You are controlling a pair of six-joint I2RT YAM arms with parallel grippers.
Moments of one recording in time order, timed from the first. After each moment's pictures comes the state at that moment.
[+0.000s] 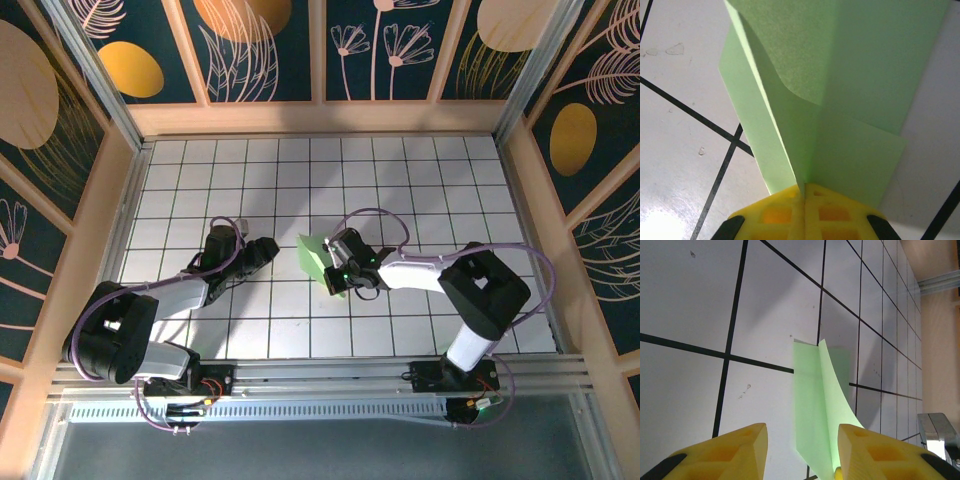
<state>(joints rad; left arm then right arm) -0.39 1.39 0.43 0.36 0.34 -0.97 0.83 1.67 0.80 -0.14 -0.14 0.41</state>
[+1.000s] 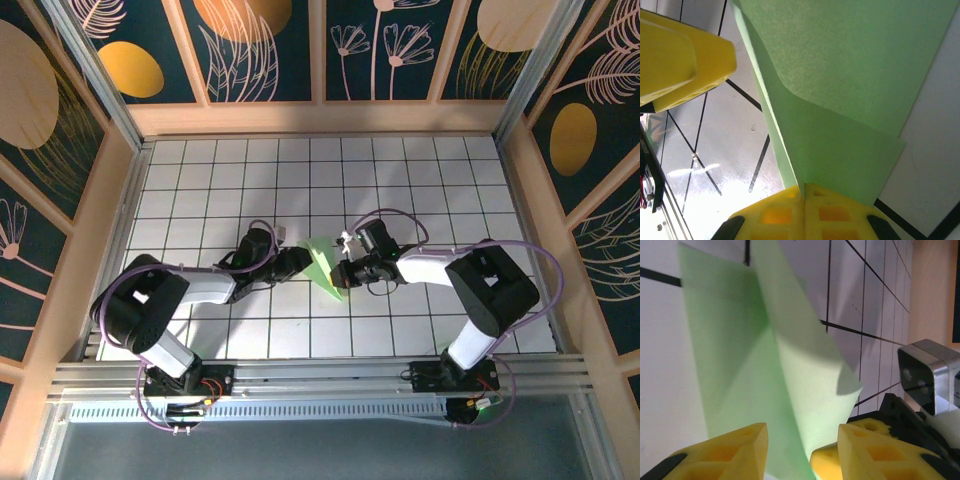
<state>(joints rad) -0.61 1.60 0.53 0.47 0.39 -1.08 0.64 1.65 0.70 -0.01 -0.59 0.42</state>
